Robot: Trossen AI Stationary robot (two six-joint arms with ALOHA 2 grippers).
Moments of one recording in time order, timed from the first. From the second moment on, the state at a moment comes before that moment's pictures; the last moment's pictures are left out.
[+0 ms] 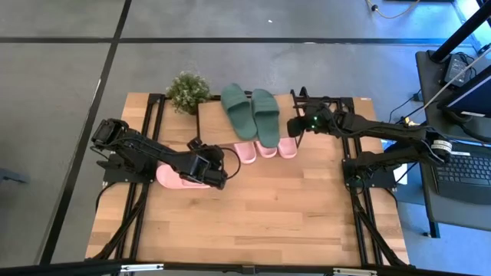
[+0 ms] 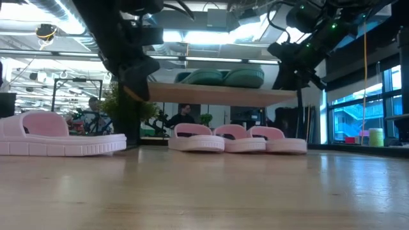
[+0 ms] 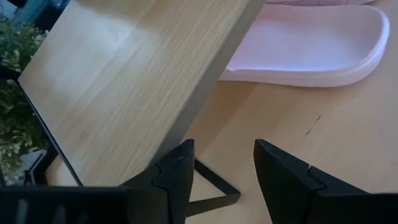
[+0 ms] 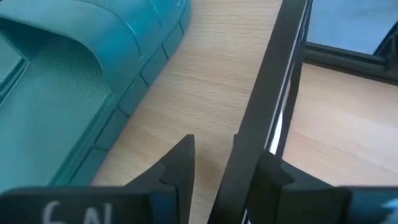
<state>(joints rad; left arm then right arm) -0.23 1.61 1.05 -0.87 -0.85 -0.81 -0.40 1.15 0.73 -0.33 0.24 0.63</state>
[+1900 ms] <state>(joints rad) -0.29 1.60 1.05 -0.89 -0.80 -0.88 -0.36 1.09 0.73 -0.36 0.27 0.59</state>
